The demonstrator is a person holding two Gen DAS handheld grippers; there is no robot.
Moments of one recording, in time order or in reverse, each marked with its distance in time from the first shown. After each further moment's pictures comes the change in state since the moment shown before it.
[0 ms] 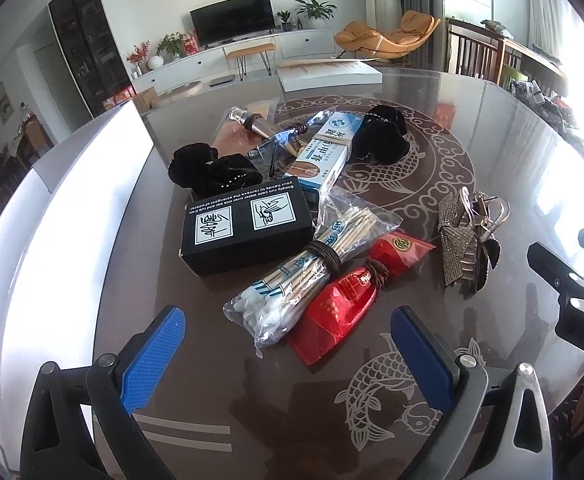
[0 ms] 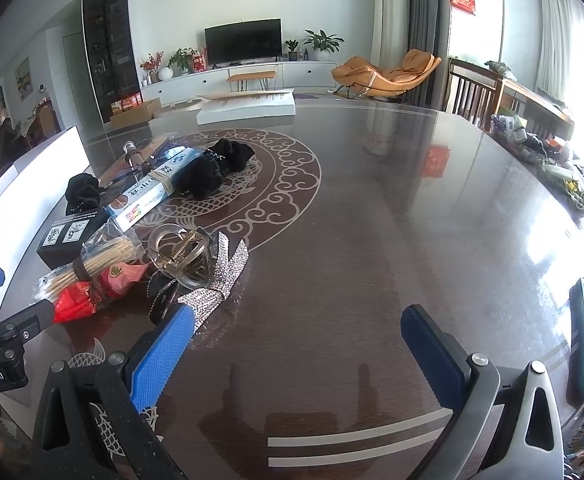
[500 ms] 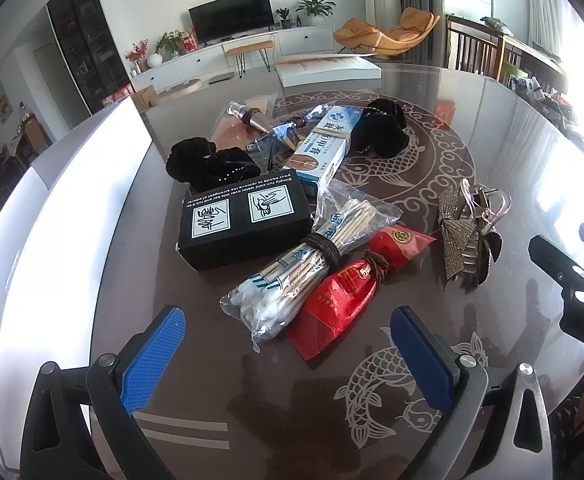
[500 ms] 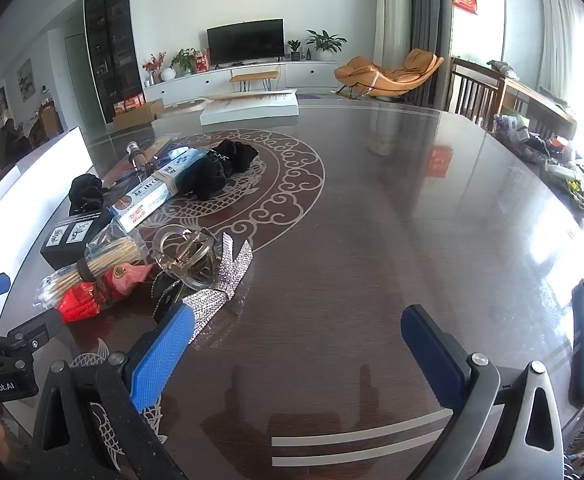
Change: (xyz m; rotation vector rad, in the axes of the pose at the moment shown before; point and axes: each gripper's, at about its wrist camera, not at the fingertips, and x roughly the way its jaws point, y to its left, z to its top) left arm 0.002 -0.001 -0.003 0.004 0.007 -0.001; right arm 0.000 0.003 0.001 -0.001 0.001 0.009
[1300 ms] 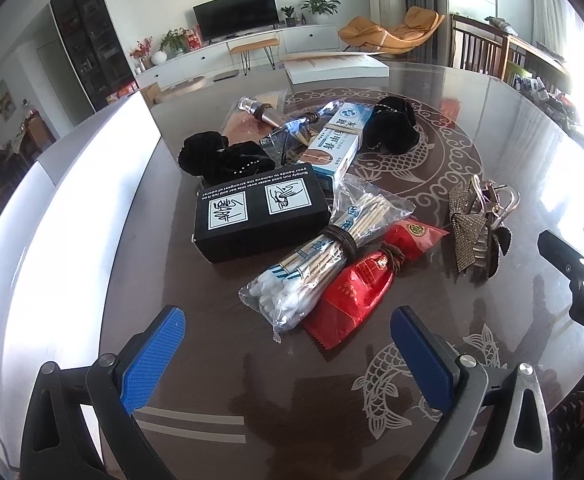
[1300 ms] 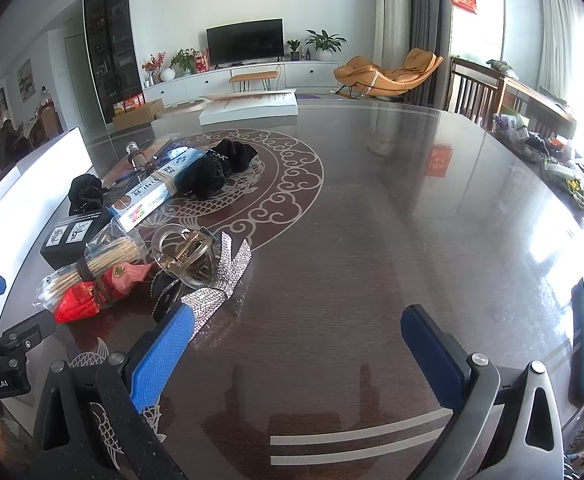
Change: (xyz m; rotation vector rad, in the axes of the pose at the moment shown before) left arm 0.000 0.011 -0.005 -0.008 0.012 0.014; right arm 0.000 0.000 0.000 0.001 0.001 0.001
